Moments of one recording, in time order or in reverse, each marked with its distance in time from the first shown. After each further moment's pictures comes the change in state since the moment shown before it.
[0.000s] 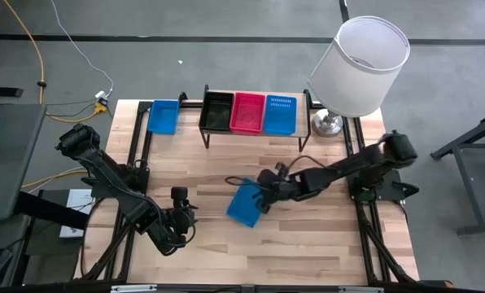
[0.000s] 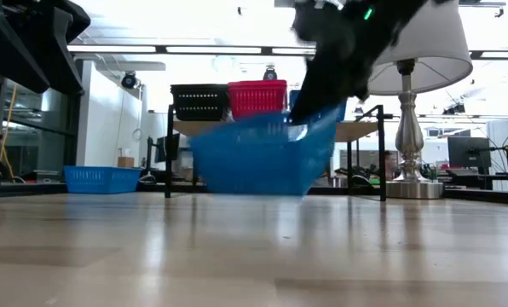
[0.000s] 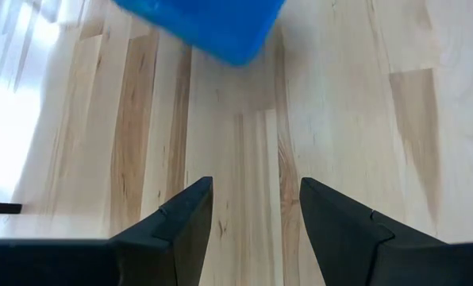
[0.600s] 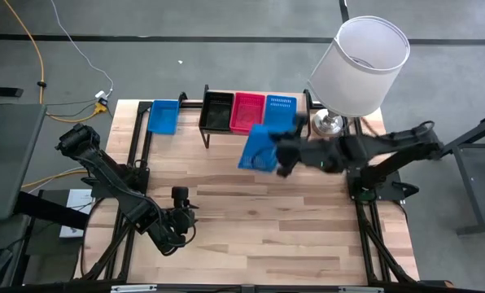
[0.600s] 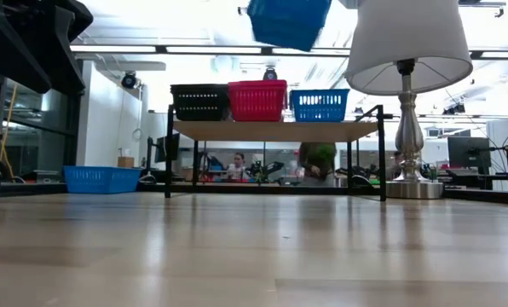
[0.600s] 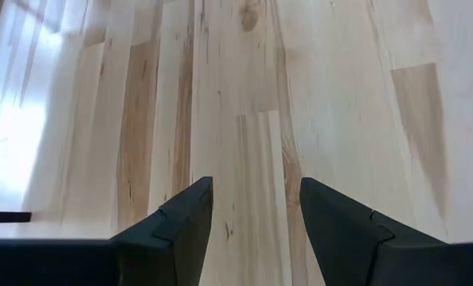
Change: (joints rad) left arm 0.003 0.000 0.000 0.002 -0.007 0.045; right arm -0.043 -0.296 0.390 -0.251 0.357 -1.047
